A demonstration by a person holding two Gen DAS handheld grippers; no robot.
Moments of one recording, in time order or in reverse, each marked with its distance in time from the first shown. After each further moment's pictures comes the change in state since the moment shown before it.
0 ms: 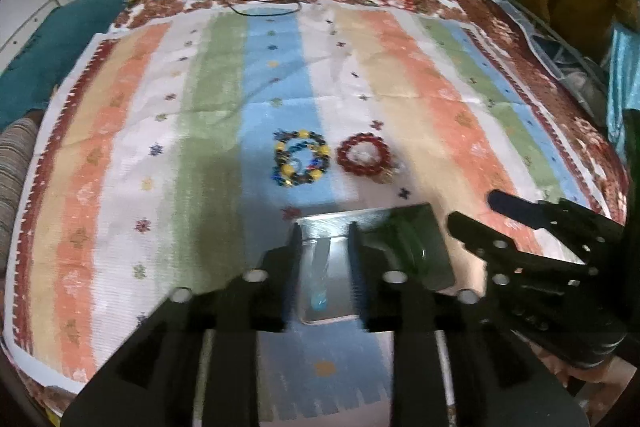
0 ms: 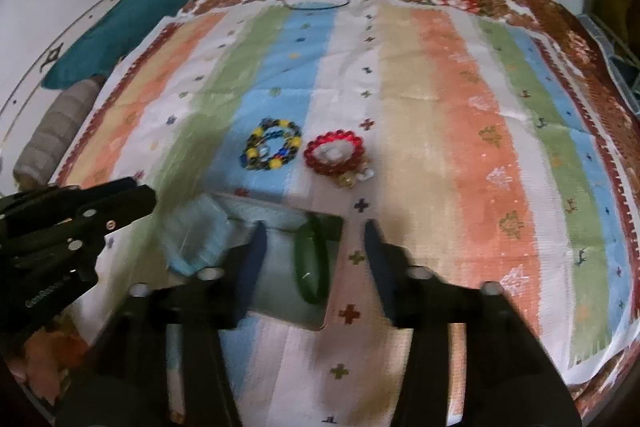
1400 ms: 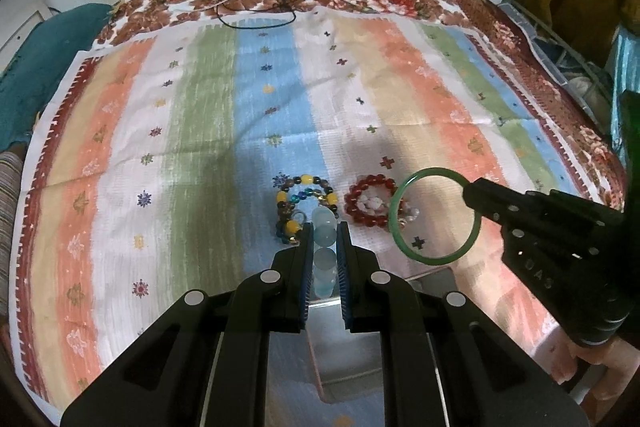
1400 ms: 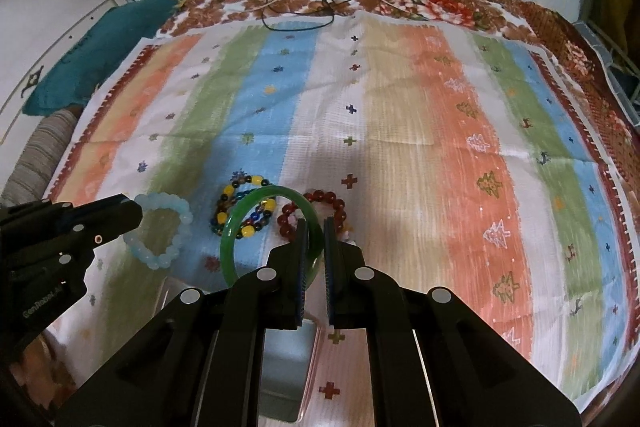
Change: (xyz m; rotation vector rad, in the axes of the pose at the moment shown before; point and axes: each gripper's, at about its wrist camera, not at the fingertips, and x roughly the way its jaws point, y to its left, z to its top) left arm 0.030 0.003 0.055 0.036 0.002 -0.035; right arm 0.033 -0.015 0.060 0.022 -0.034 -0.026
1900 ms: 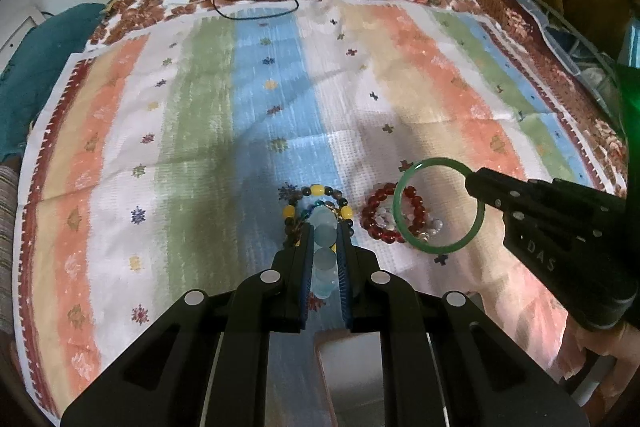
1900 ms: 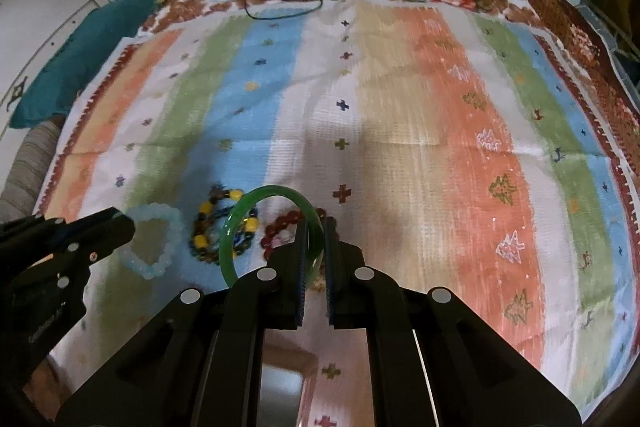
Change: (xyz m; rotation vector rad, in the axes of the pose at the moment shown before) left arm 0.035 0.007 0.022 0.020 0.041 0.035; right arm 0.040 -0.008 0.024 0.037 0.052 -0.003
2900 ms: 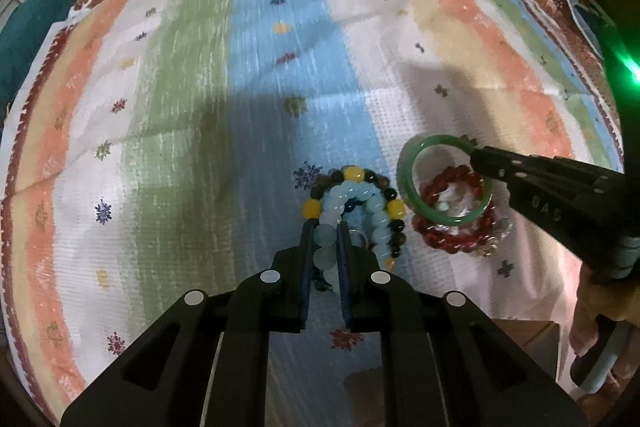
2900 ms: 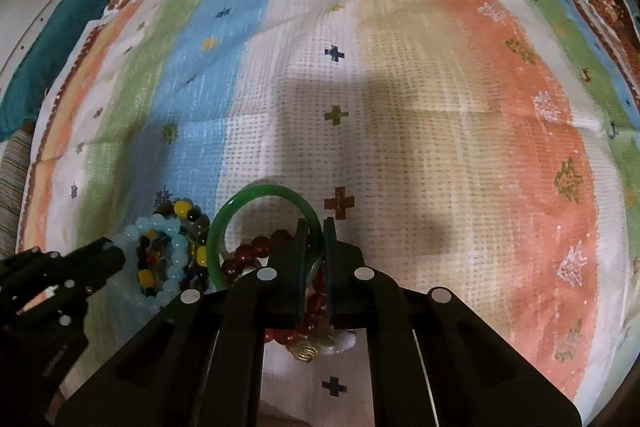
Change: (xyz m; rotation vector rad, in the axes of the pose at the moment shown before) left arm 0.091 0.023 0.009 -0.011 0.145 0.021; right arm 0.105 -0.017 0.019 0.072 0.168 0.015
